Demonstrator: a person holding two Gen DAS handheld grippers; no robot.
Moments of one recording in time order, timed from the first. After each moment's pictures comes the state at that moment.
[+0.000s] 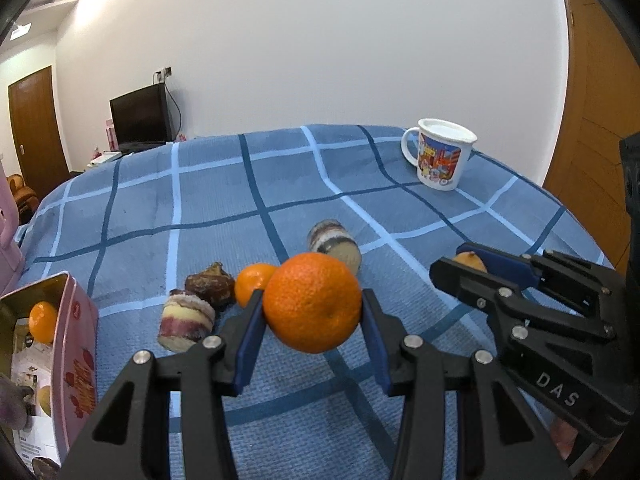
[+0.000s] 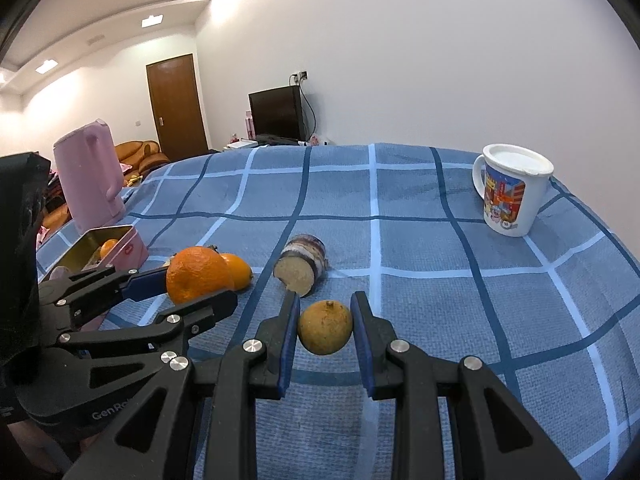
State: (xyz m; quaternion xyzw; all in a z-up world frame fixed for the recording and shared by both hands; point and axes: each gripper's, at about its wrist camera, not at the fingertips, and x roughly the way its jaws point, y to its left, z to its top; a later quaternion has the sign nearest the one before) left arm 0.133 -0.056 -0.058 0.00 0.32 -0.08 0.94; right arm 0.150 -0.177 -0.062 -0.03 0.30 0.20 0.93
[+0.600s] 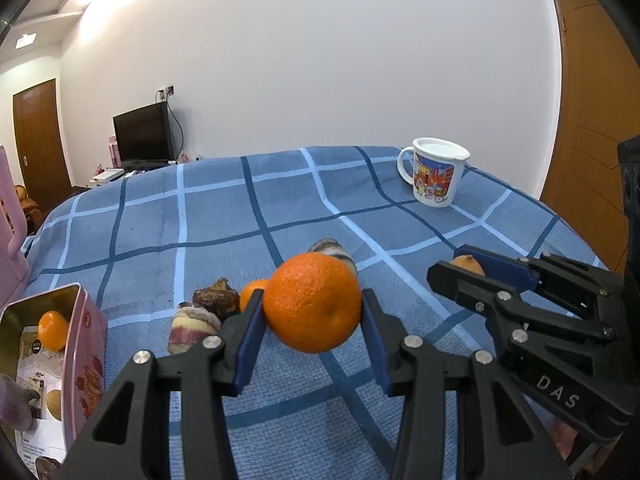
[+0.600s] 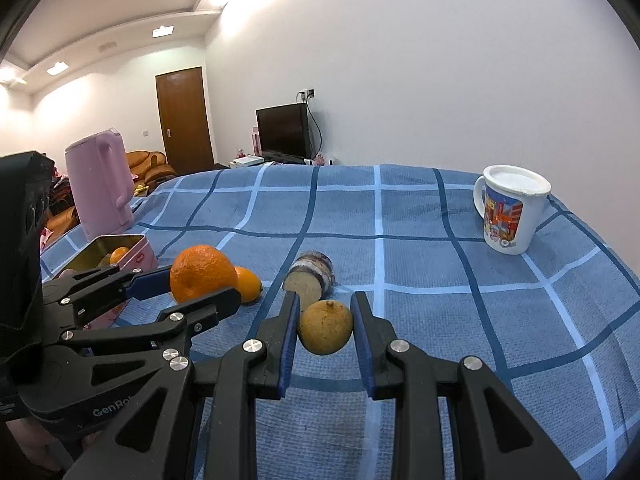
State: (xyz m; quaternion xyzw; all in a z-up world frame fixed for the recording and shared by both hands) left arm 0.120 -0.056 -0.050 0.00 0.29 -0.07 0.95; right arm 0.137 -0.178 -0.055 -0.03 0.26 0.21 0.94
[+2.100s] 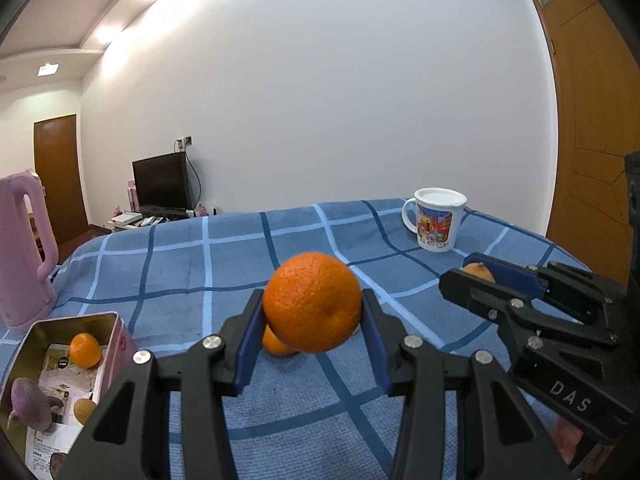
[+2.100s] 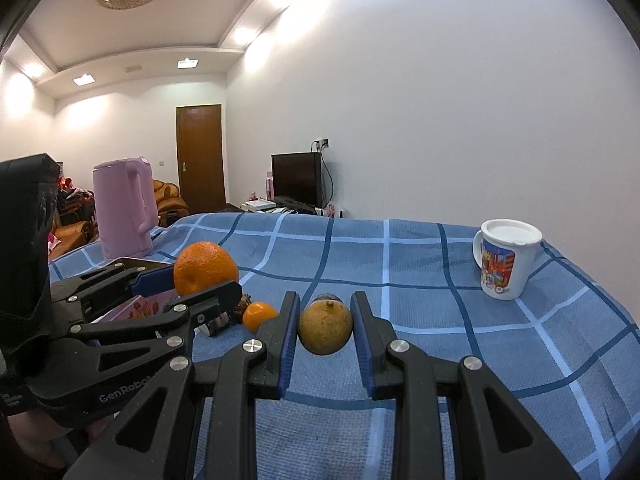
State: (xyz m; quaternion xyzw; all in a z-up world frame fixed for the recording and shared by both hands) left arm 0.083 -0.052 -0.033 0.01 0.18 -0.05 0.98; right arm 0.102 -0.183 -0.040 -0.04 0.16 0.23 0.96
